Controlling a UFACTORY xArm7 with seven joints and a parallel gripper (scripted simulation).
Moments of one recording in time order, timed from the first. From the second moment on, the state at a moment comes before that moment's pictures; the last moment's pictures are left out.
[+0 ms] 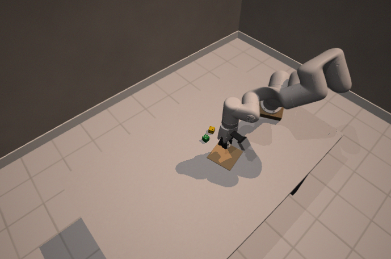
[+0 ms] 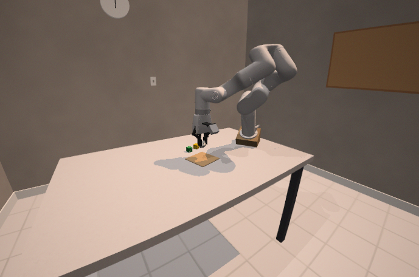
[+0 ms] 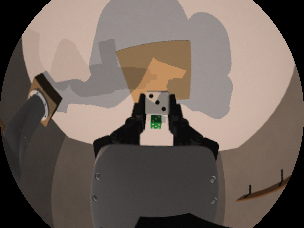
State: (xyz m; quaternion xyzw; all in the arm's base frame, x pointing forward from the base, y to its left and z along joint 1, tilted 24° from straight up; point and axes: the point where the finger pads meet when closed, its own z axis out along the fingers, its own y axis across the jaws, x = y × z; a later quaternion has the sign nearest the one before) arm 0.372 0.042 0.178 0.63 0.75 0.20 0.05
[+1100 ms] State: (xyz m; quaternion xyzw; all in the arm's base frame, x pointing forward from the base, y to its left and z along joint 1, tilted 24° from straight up) arm 0.375 0.034 0.174 0.56 0.73 0.36 -0.14
